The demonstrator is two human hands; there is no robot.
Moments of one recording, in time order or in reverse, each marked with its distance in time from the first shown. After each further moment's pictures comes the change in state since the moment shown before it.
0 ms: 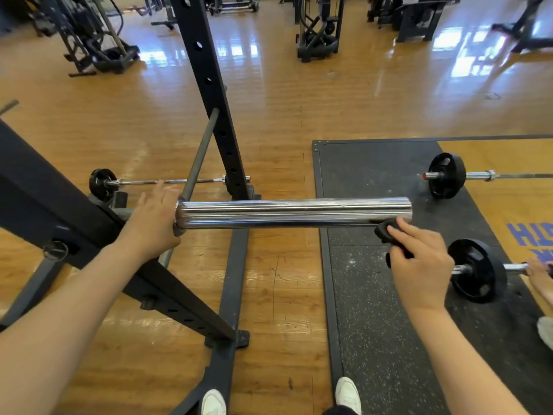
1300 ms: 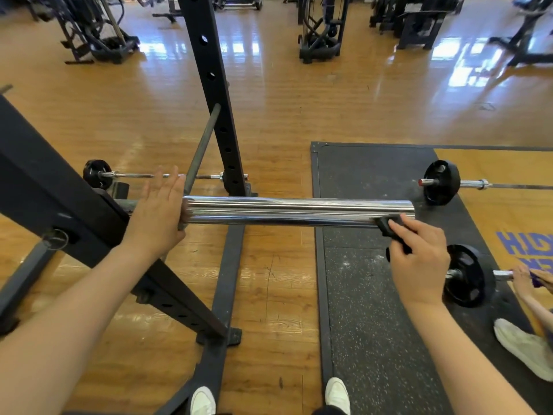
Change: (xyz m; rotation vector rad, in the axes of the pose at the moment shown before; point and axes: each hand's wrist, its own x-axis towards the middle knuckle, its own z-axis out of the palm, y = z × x) left_hand -0.010 0.005 0.011 0.160 0.112 0.006; right_hand 0.008 0.001 0.006 -0.055 0.011 -0.058
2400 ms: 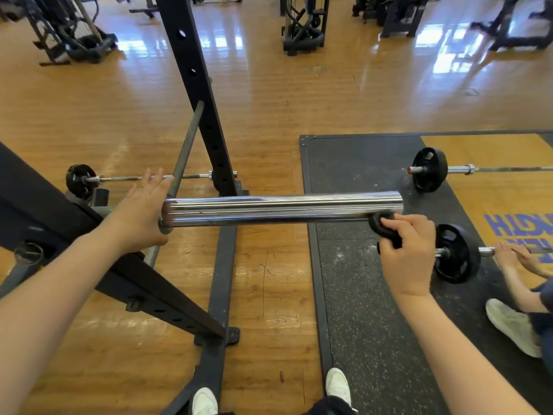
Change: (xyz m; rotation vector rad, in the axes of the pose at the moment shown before) left_hand 0.022 -0.010 -0.019 -0.153 -0.290 0.037; right_hand -0.006 0.008 0.007 0.040 0.020 0.045
